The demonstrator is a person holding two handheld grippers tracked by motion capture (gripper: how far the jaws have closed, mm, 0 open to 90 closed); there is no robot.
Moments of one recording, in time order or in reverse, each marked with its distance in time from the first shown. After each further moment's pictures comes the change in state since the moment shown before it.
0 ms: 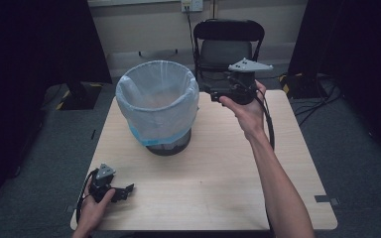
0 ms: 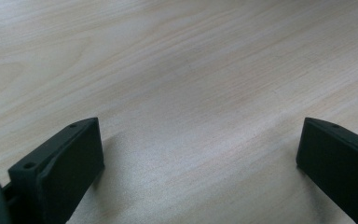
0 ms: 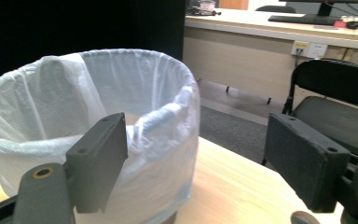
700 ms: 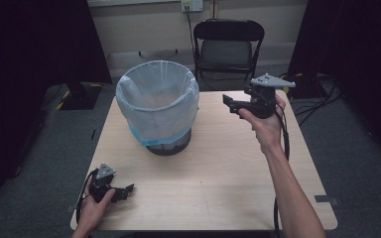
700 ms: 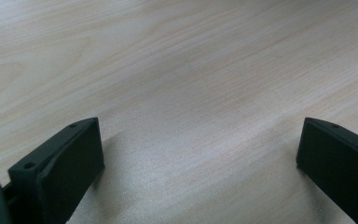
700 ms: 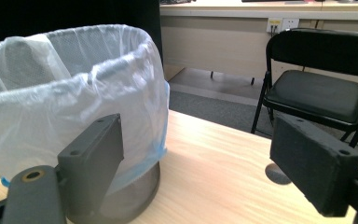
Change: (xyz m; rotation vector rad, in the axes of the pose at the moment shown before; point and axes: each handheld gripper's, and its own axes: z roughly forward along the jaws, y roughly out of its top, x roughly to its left) left arm 0.000 0.000 0.000 0.000 -0.001 0.000; right arm -0.025 -0.040 -0.033 0.031 -0.073 0.091
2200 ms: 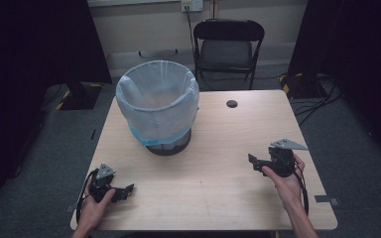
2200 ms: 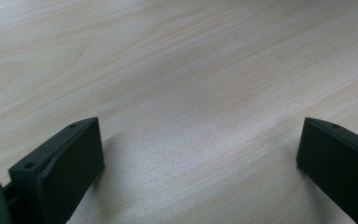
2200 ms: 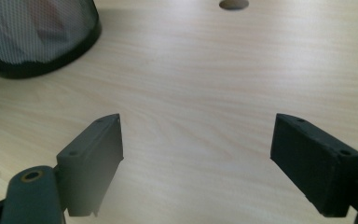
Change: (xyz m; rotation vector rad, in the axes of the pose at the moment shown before) left arm 0.000 0.000 0.000 0.001 0.004 -0.001; right arm -0.035 -0.175 -0.049 0.277 -0.144 0.087
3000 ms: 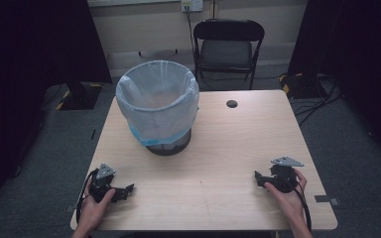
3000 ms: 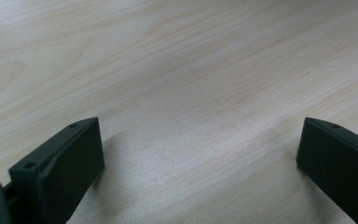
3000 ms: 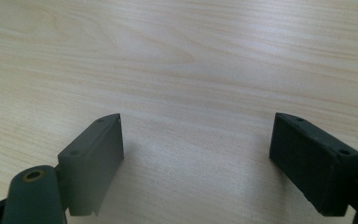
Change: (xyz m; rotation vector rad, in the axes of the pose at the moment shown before) left arm 0.000 0.000 0.000 0.000 0.000 -0.001; right arm -0.011 -0.058 0.015 0.127 -0.130 -0.035
